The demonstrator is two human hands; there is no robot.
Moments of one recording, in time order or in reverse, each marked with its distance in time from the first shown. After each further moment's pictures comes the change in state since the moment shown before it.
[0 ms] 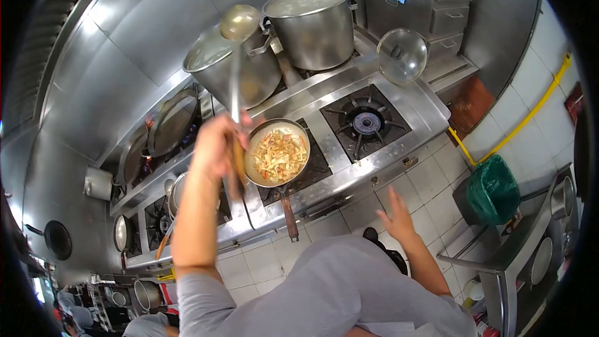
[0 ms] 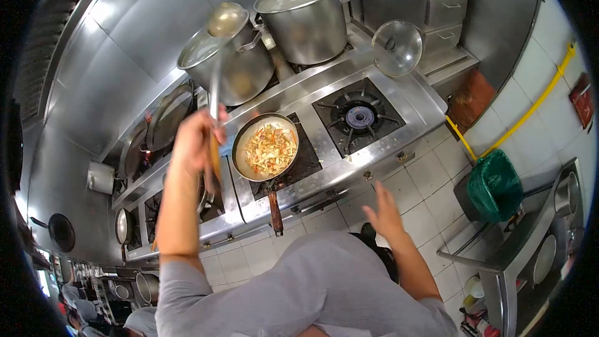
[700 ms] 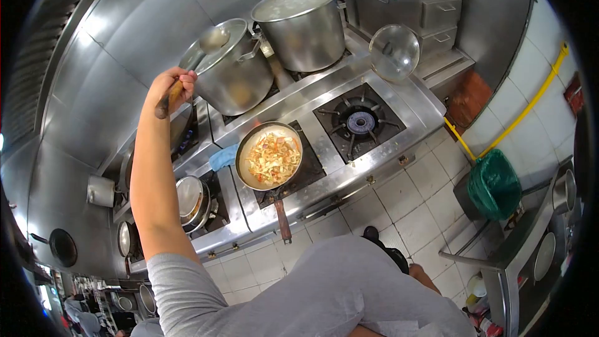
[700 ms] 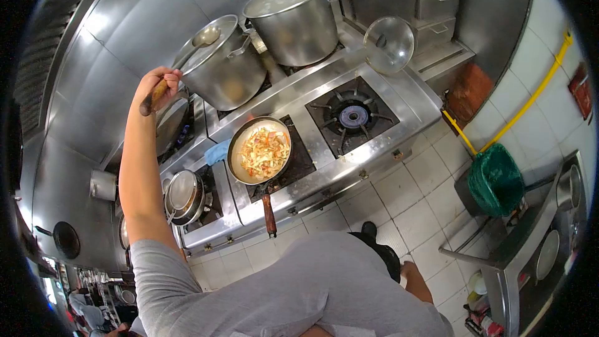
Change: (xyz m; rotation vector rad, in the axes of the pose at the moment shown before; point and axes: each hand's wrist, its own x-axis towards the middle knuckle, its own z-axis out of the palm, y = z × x) left_hand 0.123 0.125 -0.056 -0.154 0.043 -0.216; right_hand -0.254 0.279 0.076 -0.131 -0.870 0.878
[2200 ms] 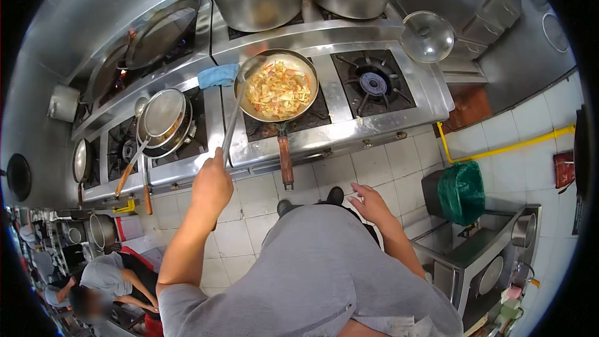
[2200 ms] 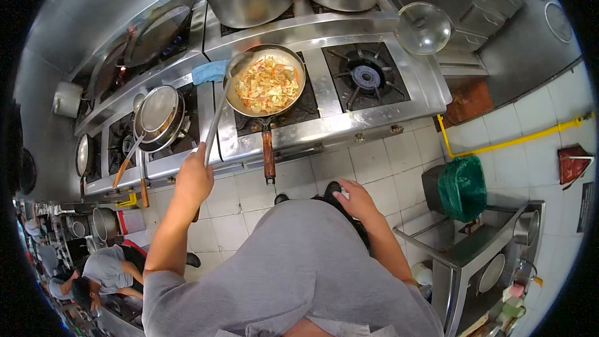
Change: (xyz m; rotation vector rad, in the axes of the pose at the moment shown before) left_hand -0.225 -0.343 -0.134 1.635 0.394 0.268; right_hand -0.184 -0.341 -0.105 -0.086 0.398 -0.770
